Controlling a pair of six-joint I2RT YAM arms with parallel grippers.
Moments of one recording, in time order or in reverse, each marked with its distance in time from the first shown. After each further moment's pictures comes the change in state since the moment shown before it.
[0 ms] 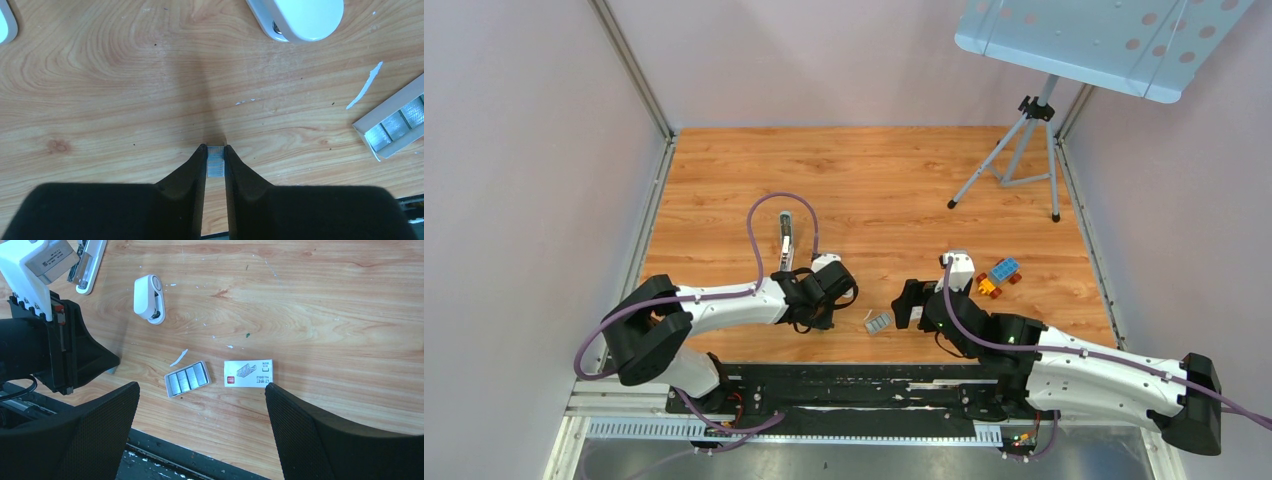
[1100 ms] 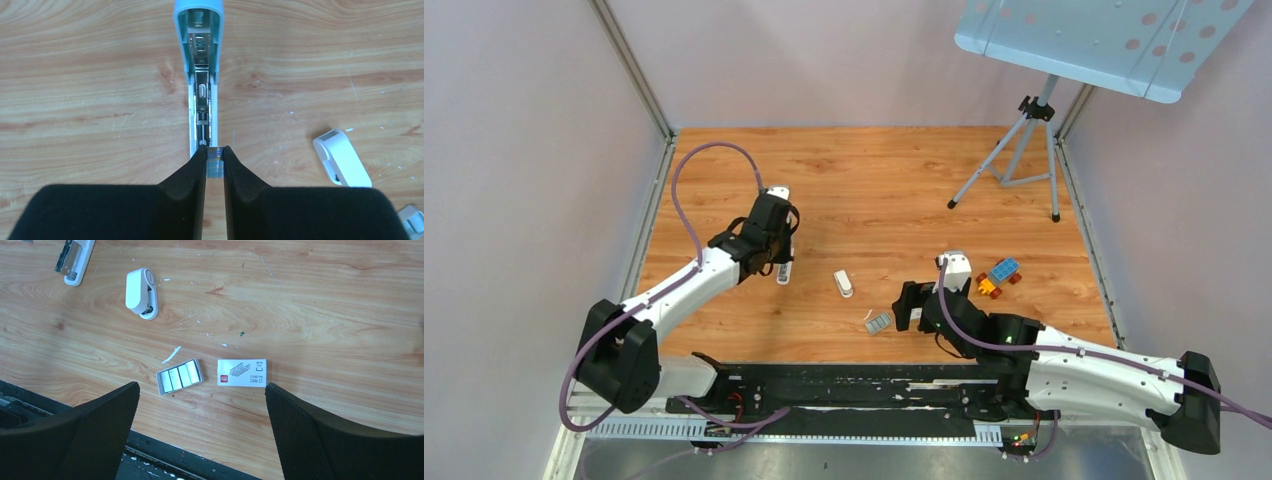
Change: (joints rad) left arm 0.477 -0.164 0.108 0.078 0.016 0.386; right arm 0.000 0.008 -0.006 -0.001 -0.001 -0.038
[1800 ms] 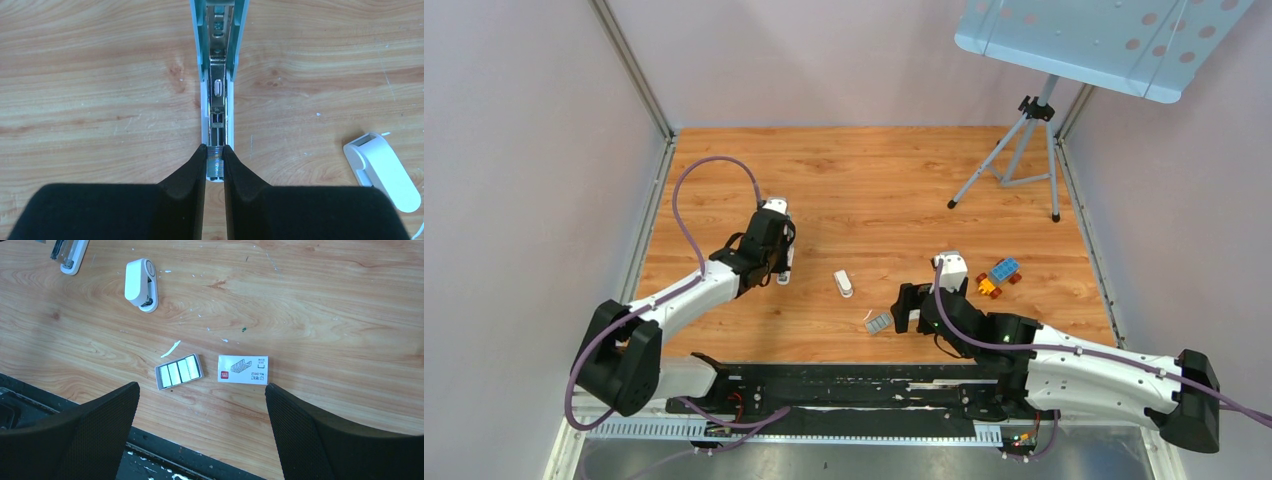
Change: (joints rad) left arm 0.029 -0.014 -0.153 0.180 -0.019 0.057; right arm 0.000 0.021 0.004 0.000 -0.026 -0.026
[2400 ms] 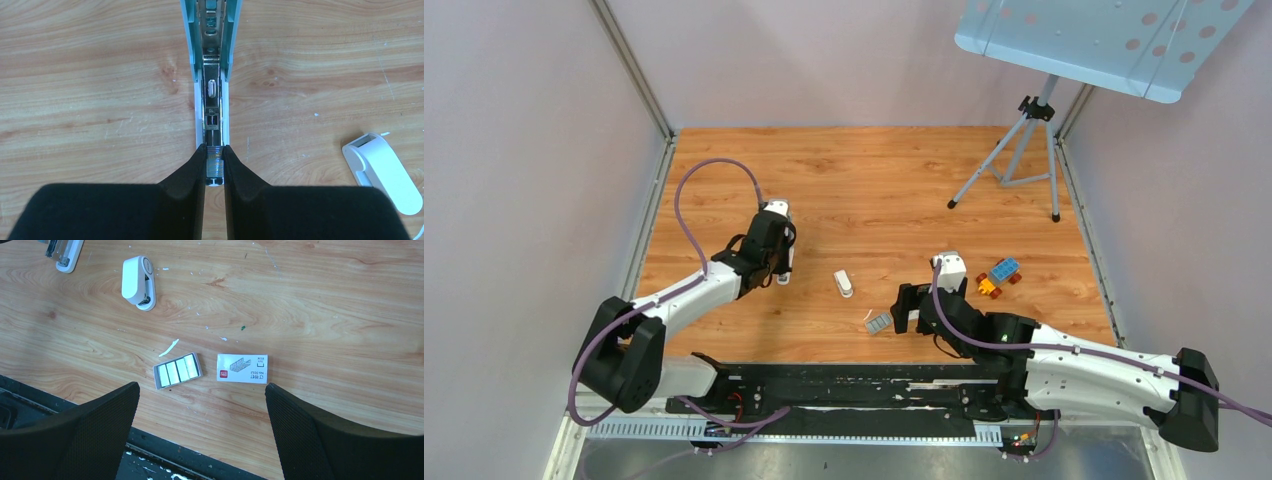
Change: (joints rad) left arm 0.000 0.015 -0.033 0.056 0.019 -0.002; right arm 0.000 0.016 0.000 -0.002 0.000 0.007
